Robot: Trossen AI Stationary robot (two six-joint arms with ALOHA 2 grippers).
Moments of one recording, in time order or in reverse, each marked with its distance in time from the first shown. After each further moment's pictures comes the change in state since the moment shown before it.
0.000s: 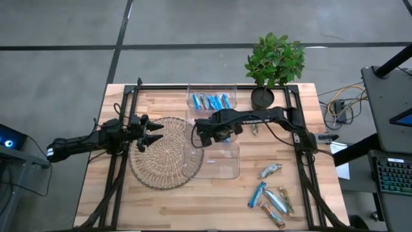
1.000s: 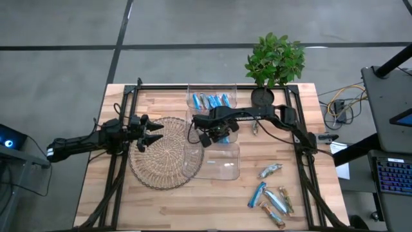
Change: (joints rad) left arm 0.000 0.000 0.000 0.000 0.000 0.000; right arm -0.067 0.087 0.017 0.024 -0.133 -0.195
